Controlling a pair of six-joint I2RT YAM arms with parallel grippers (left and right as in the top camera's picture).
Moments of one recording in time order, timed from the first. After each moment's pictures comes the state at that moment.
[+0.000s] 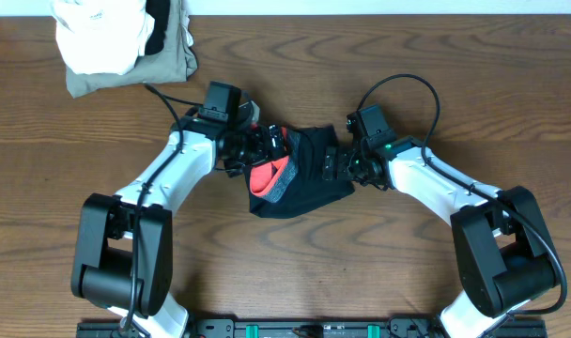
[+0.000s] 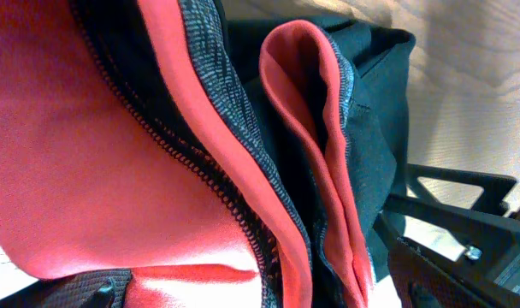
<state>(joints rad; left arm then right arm) -0.27 1.78 1.13 -0.56 0.50 -0.51 0.41 1.81 1.02 -0.41 -0.15 0.51</state>
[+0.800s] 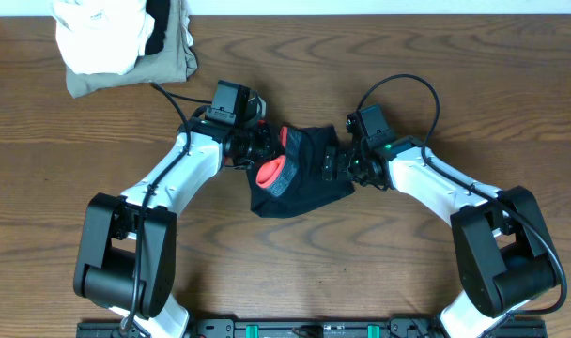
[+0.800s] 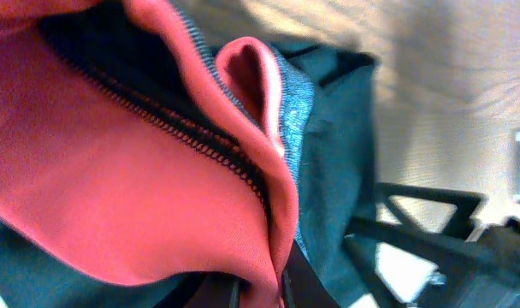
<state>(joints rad) -0.30 1.78 1.13 -0.46 0.51 -0.60 0.41 1.81 1.02 -0.41 -0.16 0.51</state>
